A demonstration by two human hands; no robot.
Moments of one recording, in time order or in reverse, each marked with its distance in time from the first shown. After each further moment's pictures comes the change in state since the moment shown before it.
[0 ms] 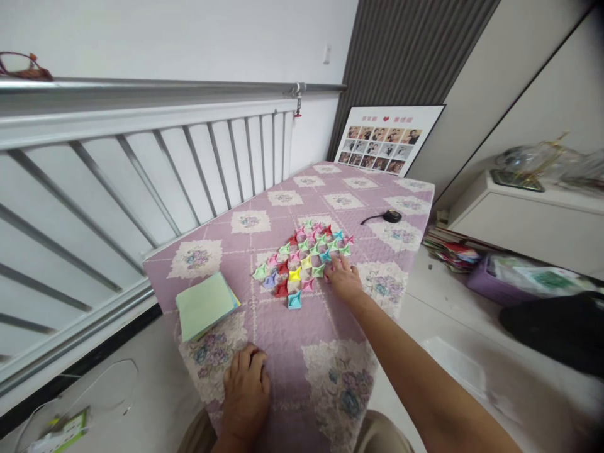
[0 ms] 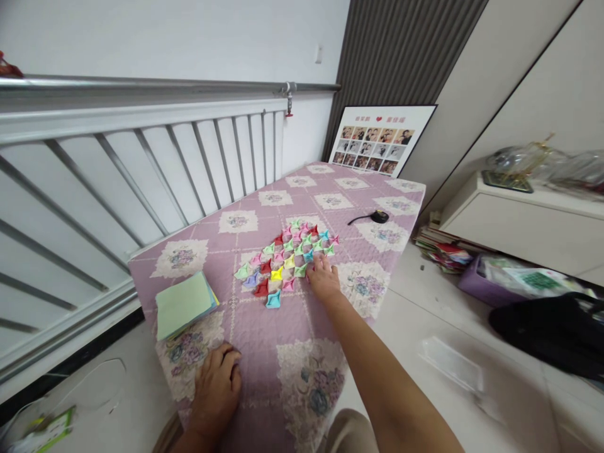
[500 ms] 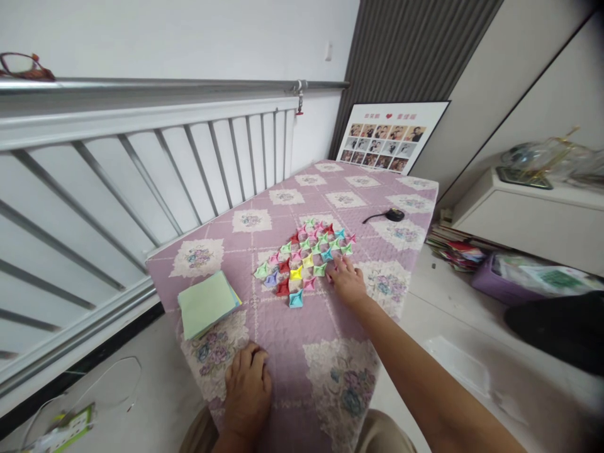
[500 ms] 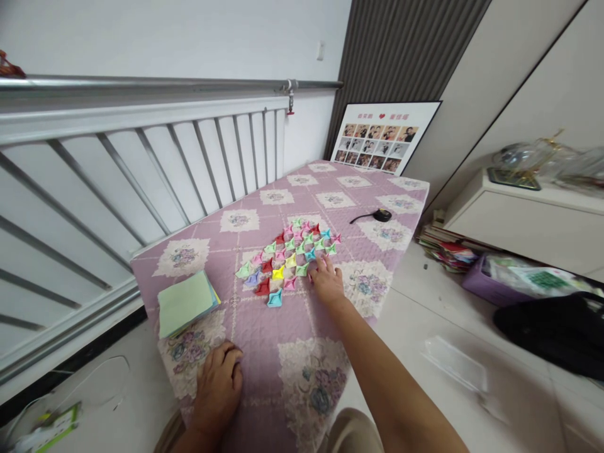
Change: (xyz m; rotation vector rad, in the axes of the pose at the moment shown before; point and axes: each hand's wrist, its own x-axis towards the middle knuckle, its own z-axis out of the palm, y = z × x) left_hand 0.001 -0.009 0.014 0.004 -0.002 -0.009; right_hand -0.011 -0.001 0.003 0.049 0.045 0.024
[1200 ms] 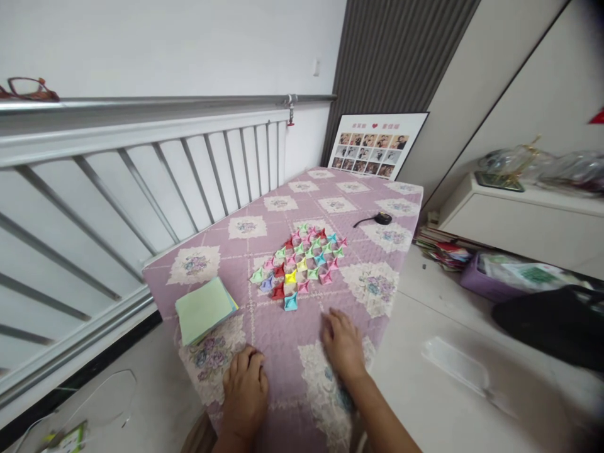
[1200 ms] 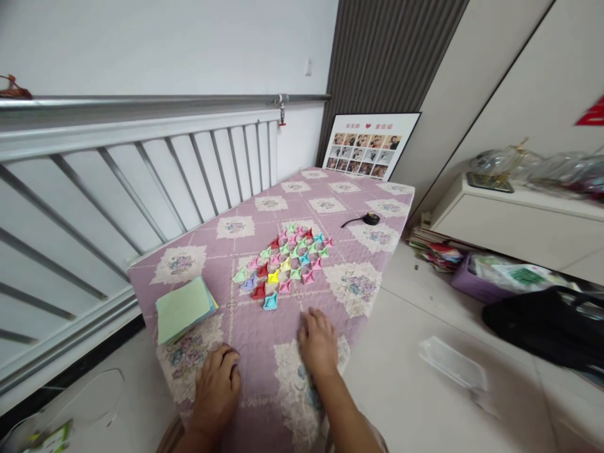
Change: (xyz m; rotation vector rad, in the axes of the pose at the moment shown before) left_hand -0.002 0.006 -0.006 0.028 0.002 -0.010; right_hand -0.132 -0.056 0.020 0.408 0.146 0.248
